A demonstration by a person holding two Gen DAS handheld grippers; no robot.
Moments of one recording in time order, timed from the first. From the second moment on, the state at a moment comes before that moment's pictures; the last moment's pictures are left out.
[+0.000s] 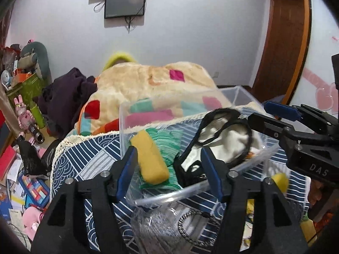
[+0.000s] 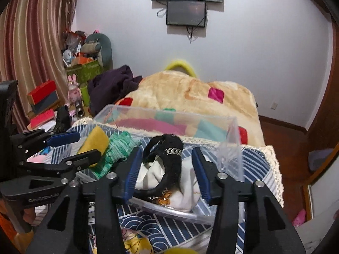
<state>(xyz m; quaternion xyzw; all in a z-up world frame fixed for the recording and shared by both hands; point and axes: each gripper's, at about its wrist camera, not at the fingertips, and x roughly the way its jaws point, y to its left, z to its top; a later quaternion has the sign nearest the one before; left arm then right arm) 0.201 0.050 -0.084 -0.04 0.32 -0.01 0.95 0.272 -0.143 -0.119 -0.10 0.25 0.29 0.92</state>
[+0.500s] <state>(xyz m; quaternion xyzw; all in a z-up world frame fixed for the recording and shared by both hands) 0.146 0.067 -0.087 -0.04 0.33 -0.01 0.94 0.224 -0.189 -0.111 -0.06 0.21 0.28 0.93</state>
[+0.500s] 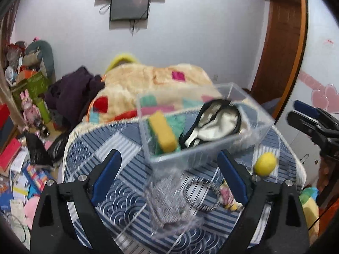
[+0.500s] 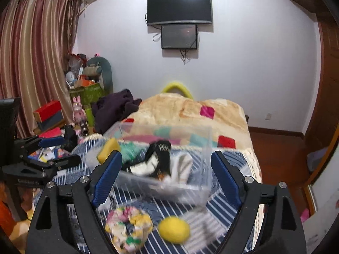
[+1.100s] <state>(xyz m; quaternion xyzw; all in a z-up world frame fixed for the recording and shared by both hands) 0.152 0.076 -0.160 -0.08 0.43 0.00 0.90 0.237 -0.202 -0.197 -0.05 0.34 0.27 0.90</state>
